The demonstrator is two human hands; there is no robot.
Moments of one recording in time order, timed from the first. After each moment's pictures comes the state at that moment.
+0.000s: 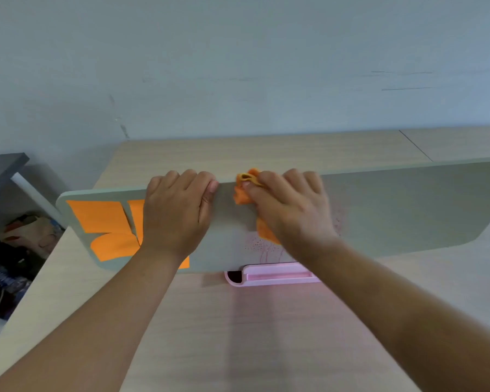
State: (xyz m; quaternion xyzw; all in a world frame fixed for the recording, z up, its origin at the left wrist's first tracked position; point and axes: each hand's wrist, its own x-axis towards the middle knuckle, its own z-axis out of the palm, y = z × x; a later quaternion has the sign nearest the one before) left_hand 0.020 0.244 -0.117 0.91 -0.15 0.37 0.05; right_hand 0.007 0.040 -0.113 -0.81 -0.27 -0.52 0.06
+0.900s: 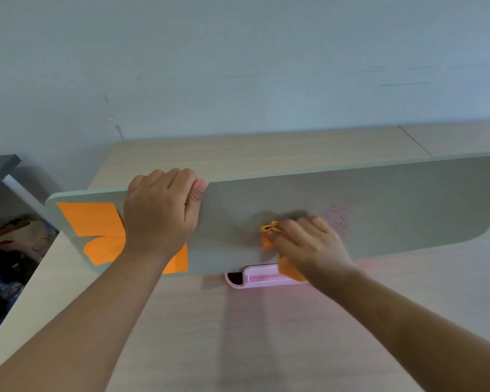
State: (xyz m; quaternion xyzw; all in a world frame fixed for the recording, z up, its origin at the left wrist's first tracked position) left_hand 0.024 0.262 -0.116 0.90 -0.15 0.41 0.05; right_hand -0.007 0.003 -0.189 -0.87 -0.31 -0.38 0.02
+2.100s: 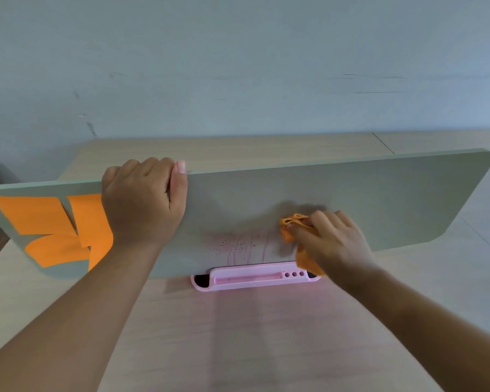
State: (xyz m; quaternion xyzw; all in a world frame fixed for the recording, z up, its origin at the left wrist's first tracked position) left_hand 0.032 0.210 -0.124 0.87 -0.07 0.48 0.09; right_hand -0.015 -0.088 -0.182 -0.89 -0.27 -0.36 -0.04
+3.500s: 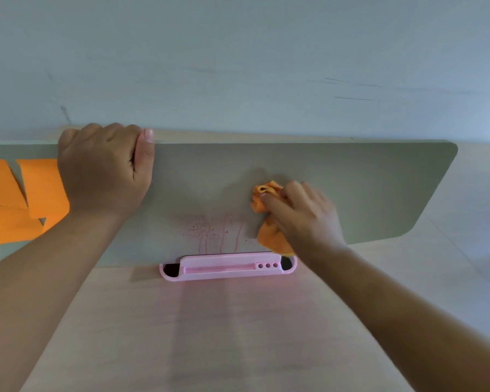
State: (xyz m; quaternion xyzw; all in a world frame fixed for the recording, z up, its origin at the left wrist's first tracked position) left_hand 0.034 0.211 -0.129 0.86 -0.06 0.50 0.07; right_hand -0.009 -0.078 -0.177 -0.86 -0.23 -0.45 -0.02
